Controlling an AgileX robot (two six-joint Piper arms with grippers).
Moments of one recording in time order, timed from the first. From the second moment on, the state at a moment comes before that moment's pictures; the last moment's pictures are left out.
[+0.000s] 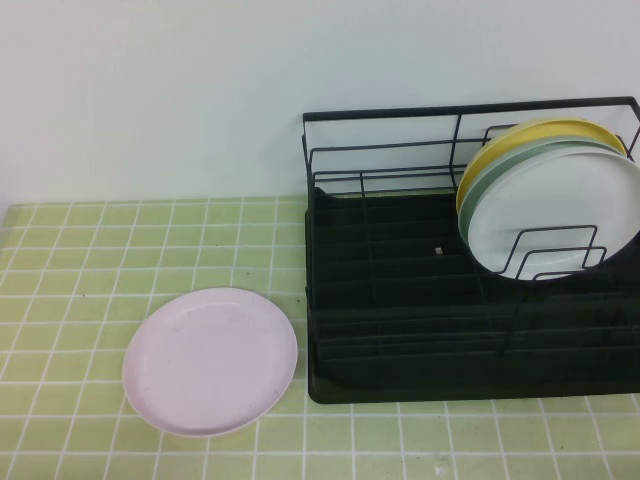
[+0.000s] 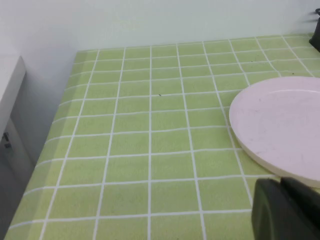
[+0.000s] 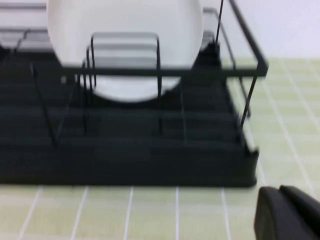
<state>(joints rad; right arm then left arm) 0.00 0.00 0.00 0.09 0.30 -0.11 0.00 0.00 0.00 -0.18 0.32 0.16</state>
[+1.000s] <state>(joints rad) 0.00 0.00 0.00 0.10 -0.20 -0.14 0.00 0.00 0.00 -0.11 -0.64 0.21</state>
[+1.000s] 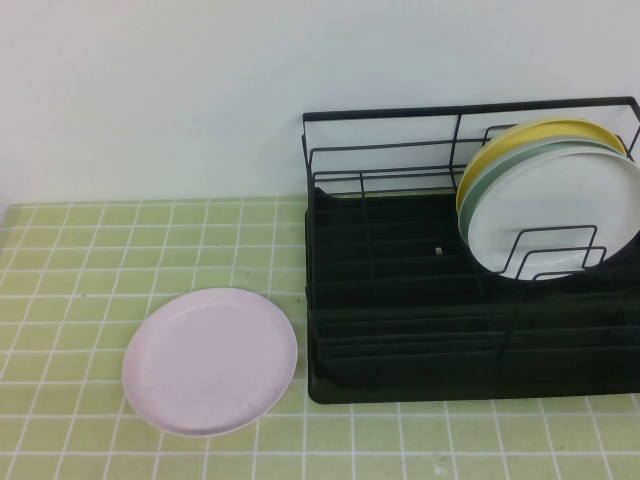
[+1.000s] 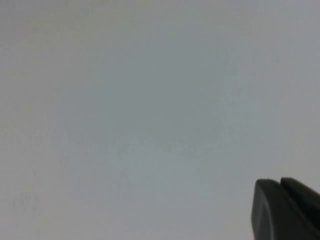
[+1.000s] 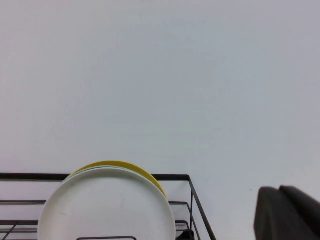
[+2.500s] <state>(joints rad) 0.00 0.29 -0.38 0.05 0.38 -0.25 0.00 0.09 -0.34 -0.16 0.39 0.03</state>
